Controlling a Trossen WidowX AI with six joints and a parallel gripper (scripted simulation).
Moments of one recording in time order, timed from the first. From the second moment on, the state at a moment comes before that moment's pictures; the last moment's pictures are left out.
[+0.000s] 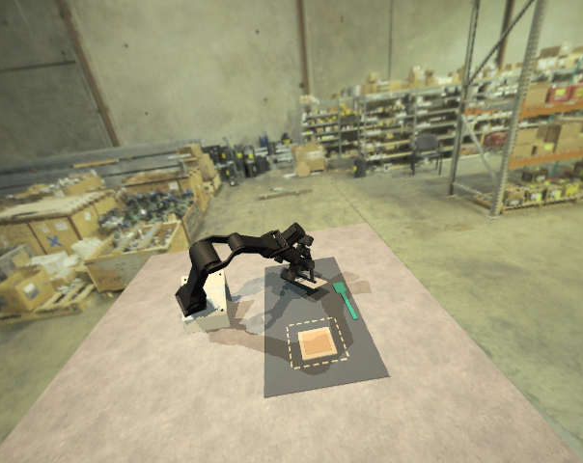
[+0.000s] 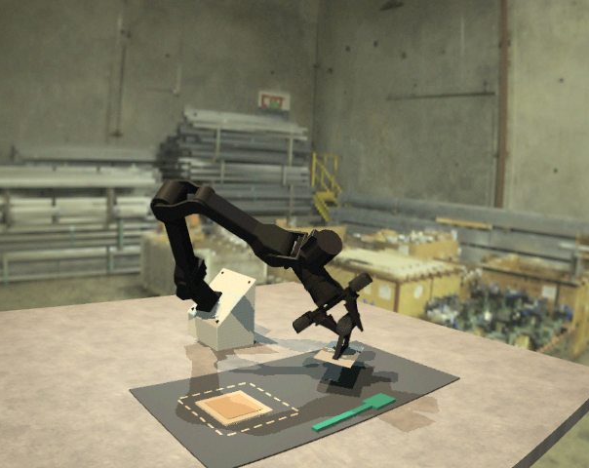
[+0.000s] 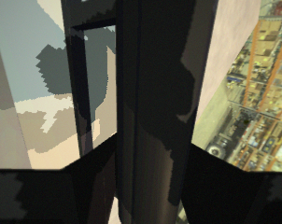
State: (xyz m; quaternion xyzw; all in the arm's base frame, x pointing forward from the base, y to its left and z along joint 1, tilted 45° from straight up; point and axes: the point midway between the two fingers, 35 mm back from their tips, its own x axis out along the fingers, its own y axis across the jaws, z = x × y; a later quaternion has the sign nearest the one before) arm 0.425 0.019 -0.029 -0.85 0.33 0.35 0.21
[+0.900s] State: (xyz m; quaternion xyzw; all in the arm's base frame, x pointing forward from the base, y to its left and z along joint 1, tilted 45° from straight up) arm 0.415 0.062 -0.107 -0.73 0.10 0.68 0.04
